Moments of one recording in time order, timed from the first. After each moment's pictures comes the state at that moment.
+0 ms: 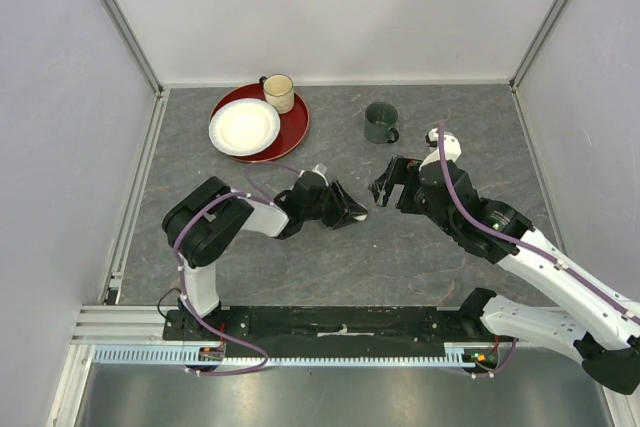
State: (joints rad) left arm -0.75 1.91 0.78 0.57 0.26 -1.24; right arm 0.81 0.93 1.01 -0.59 0.35 0.74
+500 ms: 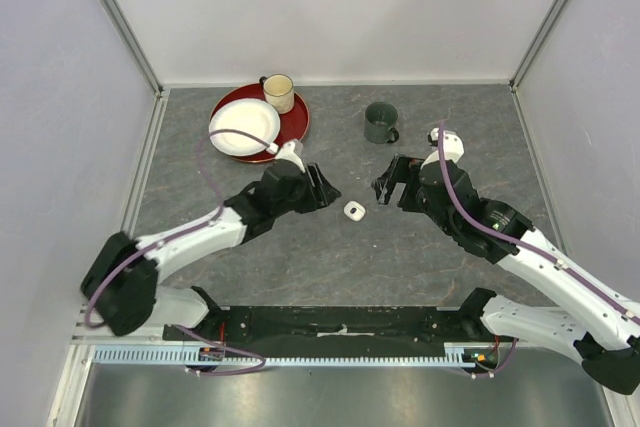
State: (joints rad) left arm -0.75 1.45 0.77 0.08 0.01 -0.91; right arm 0.81 0.93 1.01 -0.59 0.38 0.74
